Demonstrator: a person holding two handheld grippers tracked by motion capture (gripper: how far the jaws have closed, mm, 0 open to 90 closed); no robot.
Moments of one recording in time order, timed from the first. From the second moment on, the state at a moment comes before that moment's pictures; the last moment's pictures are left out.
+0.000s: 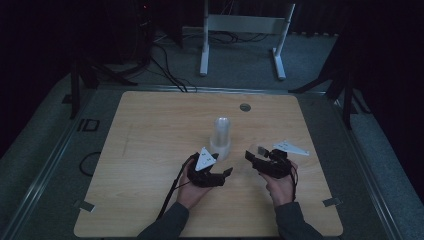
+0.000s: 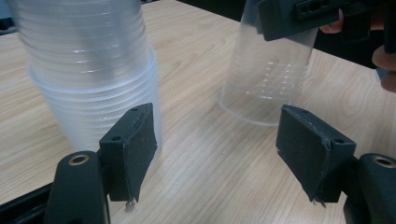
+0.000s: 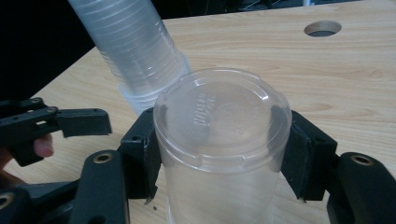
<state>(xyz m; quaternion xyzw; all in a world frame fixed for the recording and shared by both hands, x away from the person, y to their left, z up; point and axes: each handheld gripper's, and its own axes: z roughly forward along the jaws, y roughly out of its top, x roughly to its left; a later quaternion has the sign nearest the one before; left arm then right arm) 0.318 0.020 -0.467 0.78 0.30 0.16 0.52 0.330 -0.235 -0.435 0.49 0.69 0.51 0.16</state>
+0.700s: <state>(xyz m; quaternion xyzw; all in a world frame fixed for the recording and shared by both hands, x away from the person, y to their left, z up) 0.323 -0.007 -0.464 0.78 0.28 0.15 0.53 0.331 -0.237 -0.441 0.51 0.66 0.55 0.08</state>
